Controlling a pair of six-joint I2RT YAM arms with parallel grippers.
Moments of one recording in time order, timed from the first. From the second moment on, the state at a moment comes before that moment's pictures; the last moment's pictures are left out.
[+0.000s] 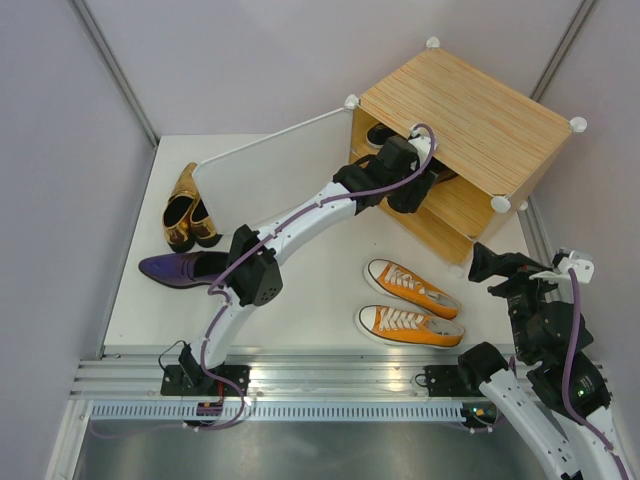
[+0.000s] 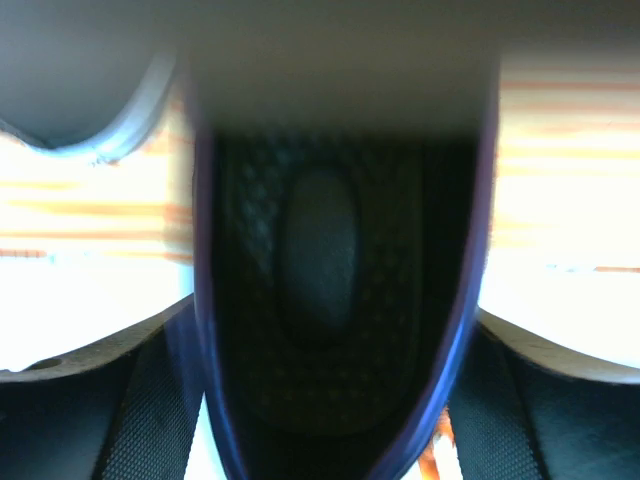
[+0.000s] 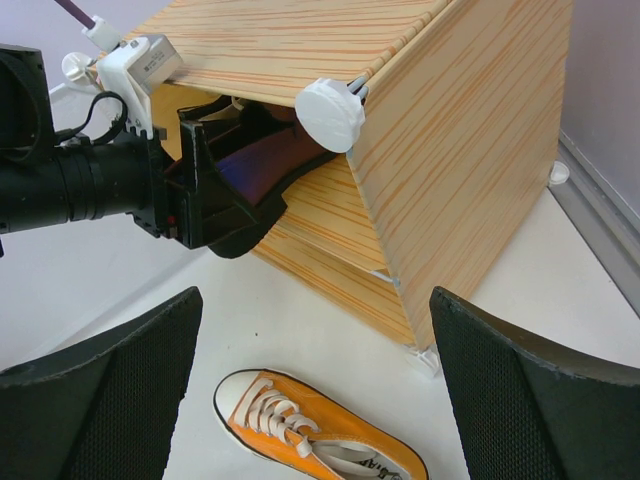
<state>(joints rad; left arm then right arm) -0.89 2.31 2.33 -0.61 -0.10 -0.06 0.49 0.17 0.75 -0.57 0.56 0.36</state>
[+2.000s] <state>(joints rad) -0.91 2.15 2.08 -0.39 -0.14 -0.07 0.51 0.17 0.75 -0.57 0.56 0.36</state>
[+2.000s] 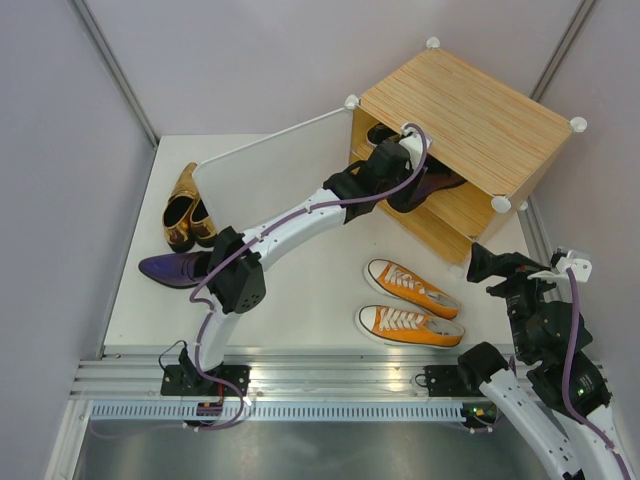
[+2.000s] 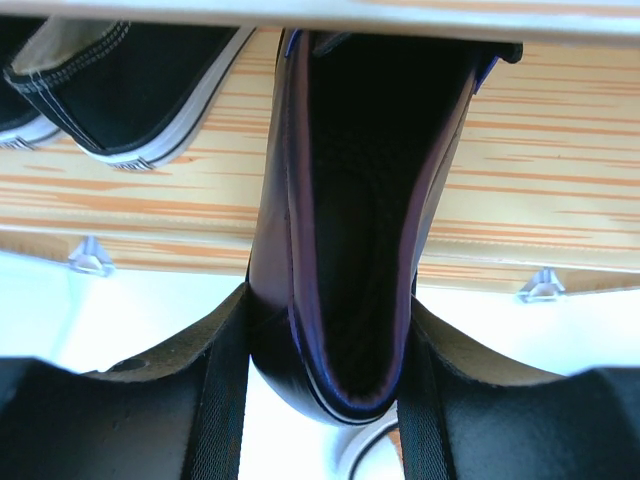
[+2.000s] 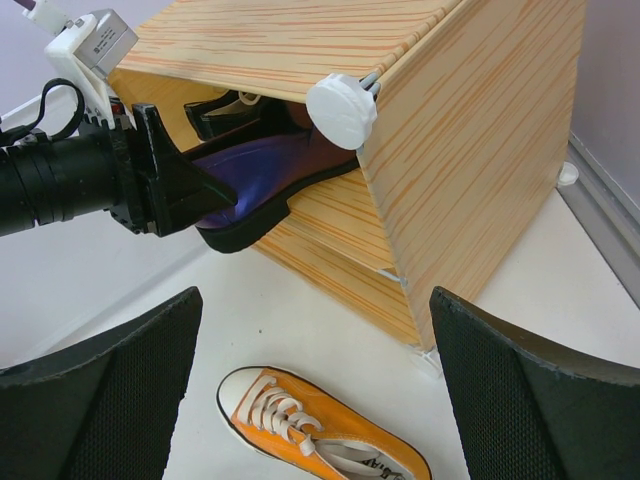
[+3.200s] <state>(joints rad) -0.88 2.28 2.18 -0.26 -0.12 -0.36 0.52 0.17 0.74 -0.56 0.57 0.35</state>
